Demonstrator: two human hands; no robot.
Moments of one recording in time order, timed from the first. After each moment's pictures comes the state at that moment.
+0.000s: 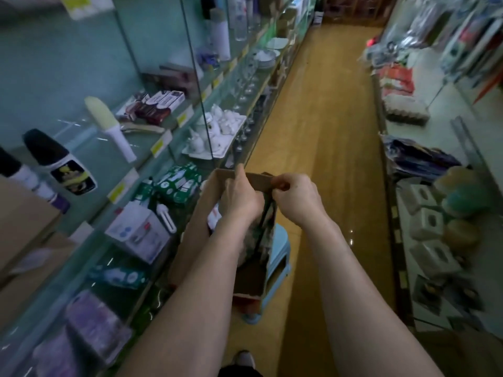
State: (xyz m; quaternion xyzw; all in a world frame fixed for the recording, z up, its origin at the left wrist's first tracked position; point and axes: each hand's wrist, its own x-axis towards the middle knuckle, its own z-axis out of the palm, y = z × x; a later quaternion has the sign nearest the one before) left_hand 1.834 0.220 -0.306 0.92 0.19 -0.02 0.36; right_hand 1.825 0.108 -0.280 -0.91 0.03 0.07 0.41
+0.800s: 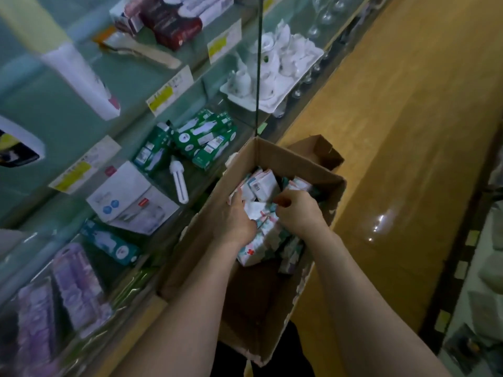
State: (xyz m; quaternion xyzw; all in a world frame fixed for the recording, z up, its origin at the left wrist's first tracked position) left_hand 1.934 0.302 -0.494 0.82 0.36 -0.18 0.40; right_hand 1.996 0.189 -0.453 -0.90 -0.06 0.32 0.28
